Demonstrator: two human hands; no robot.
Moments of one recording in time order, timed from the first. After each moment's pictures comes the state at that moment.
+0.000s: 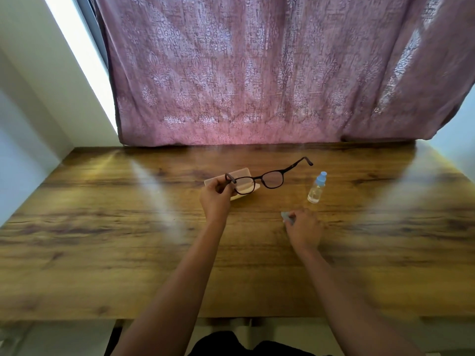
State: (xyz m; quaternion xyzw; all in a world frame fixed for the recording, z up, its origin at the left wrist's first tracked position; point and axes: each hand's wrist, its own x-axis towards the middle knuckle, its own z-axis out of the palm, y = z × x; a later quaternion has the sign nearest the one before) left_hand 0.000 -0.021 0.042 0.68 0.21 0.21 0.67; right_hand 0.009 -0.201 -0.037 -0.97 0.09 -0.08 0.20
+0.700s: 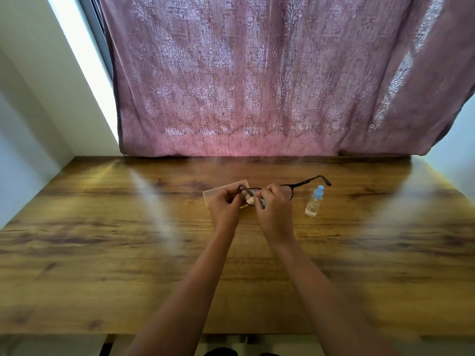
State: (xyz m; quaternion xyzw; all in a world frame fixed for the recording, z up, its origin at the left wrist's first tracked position) left_hand 0.005 -0.042 0.044 0.68 0.17 0.20 0.68; right_hand 0.009 -0.142 0.044 -0.89 -0.15 -0.28 0.32
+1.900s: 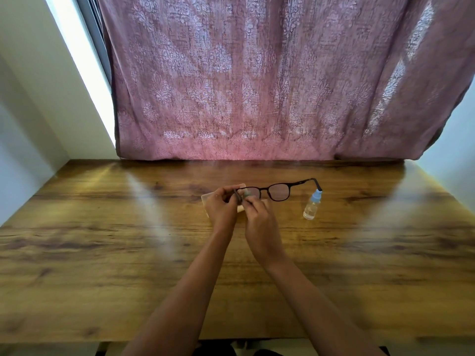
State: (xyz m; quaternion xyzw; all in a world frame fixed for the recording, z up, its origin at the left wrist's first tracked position) left_hand 0.002 -0.040 0.061 0.72 0.16 0.24 0.63; right_hand -0.018 -0.122 0.037 -0.91 -0.21 -0.25 0.27
